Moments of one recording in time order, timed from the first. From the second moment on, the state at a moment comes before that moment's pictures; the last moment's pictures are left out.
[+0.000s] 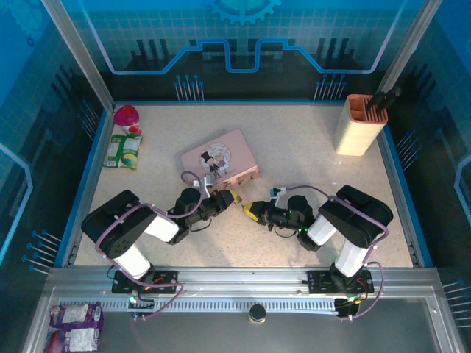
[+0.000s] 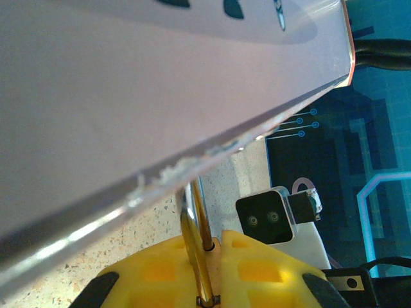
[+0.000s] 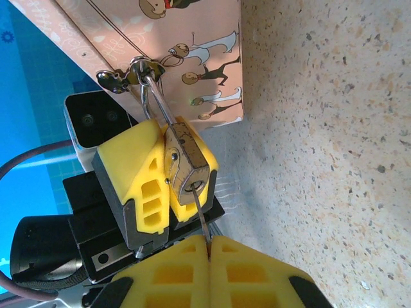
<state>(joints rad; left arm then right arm) -0.62 1.64 0.30 1.06 0.26 -1.19 0.68 1.74 0.23 1.28 -0.46 1.55</state>
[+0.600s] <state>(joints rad) -0.63 1.54 0.30 0.97 0.24 -1.18 0.68 1.74 0.24 1.29 -0.46 1.55</state>
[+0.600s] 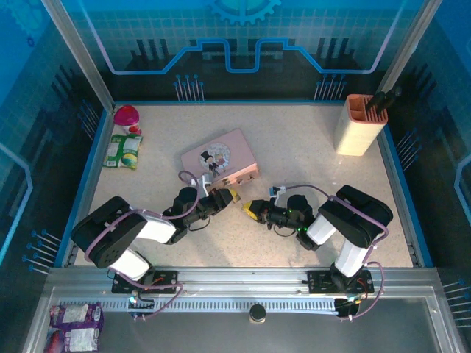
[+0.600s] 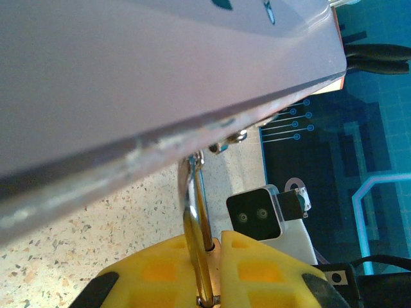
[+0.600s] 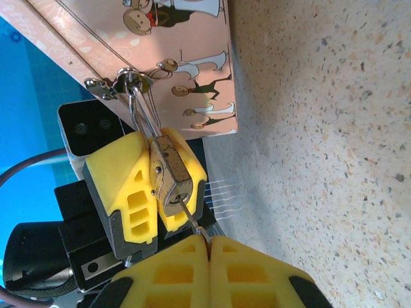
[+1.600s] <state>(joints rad) -0.64 1.54 0.30 0.97 0.21 -1.18 0.69 1.71 0.26 1.24 -0.47 1.55</state>
